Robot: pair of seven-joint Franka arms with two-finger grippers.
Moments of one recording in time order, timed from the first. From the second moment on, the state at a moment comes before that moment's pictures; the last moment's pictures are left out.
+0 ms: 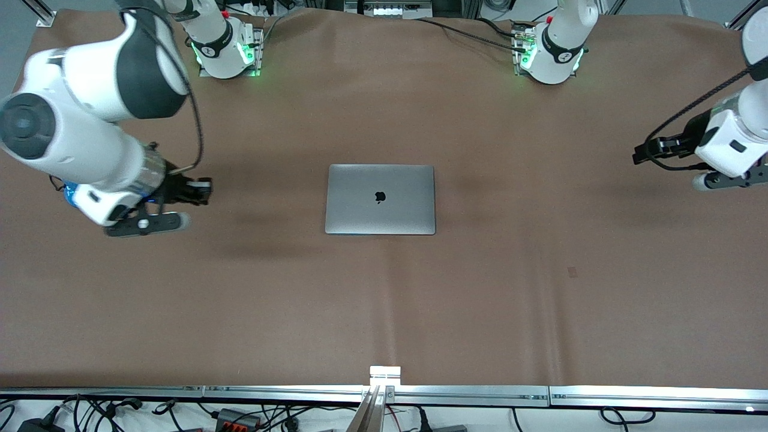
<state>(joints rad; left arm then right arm) 0.07 -0.01 -0.04 -1.82 -0.01 1.63 -0.13 0.63 0.34 -0.52 -1.45 0.21 1.65 0.01</state>
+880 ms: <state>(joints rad) 0.08 -0.04 -0.07 -1.82 -0.01 1.69 -0.13 0.16 0.32 -0.21 -1.32 0.13 1.66 -0.02</state>
